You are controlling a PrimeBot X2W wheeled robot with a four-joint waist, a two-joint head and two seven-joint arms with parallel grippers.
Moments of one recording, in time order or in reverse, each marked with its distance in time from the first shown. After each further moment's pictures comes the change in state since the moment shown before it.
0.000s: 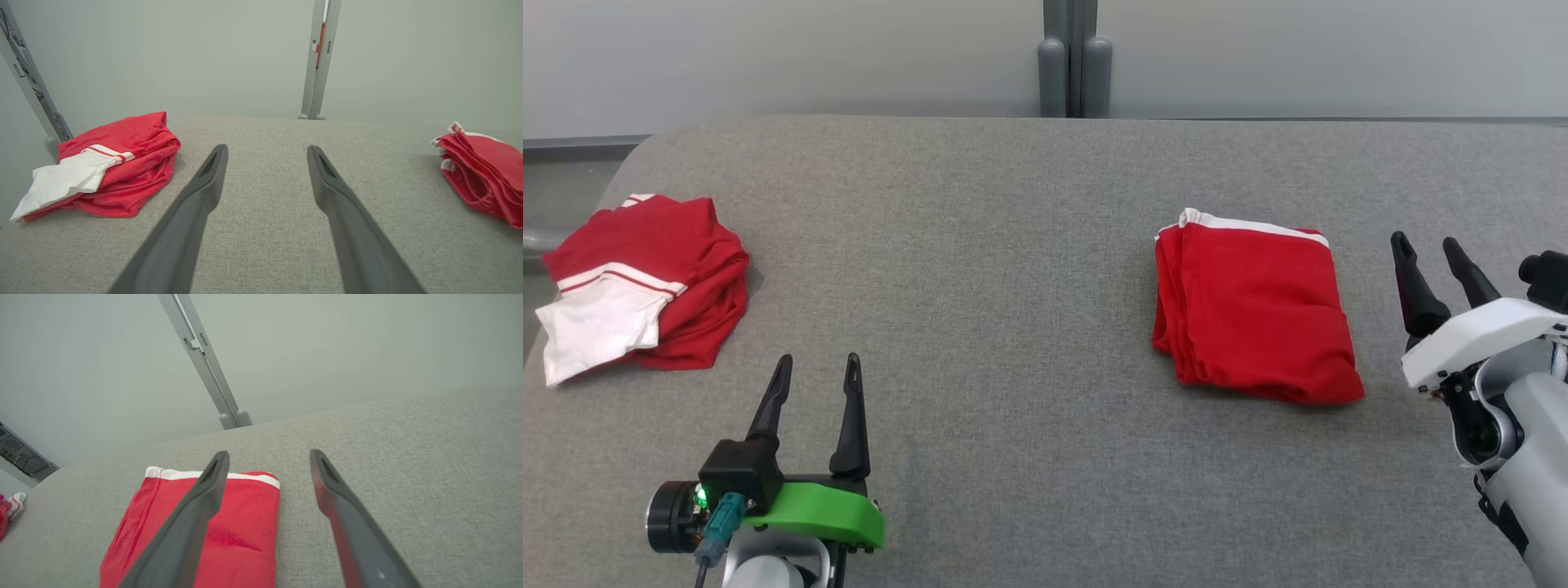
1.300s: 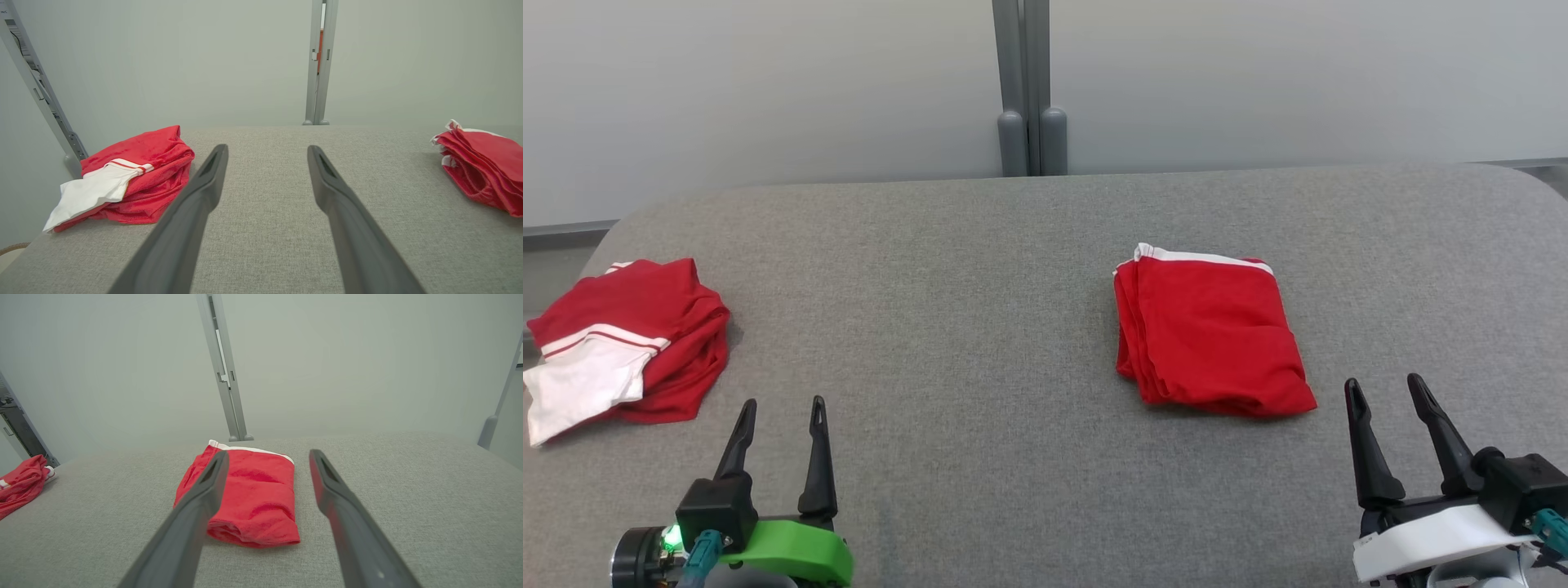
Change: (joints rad) left arm 0.072 0.000 0.094 0.008 0.078 -0.019 0.000; right arm 0.613 0.302 -0.368 -0.641 -0.599 0.000 -0.001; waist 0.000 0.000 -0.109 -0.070
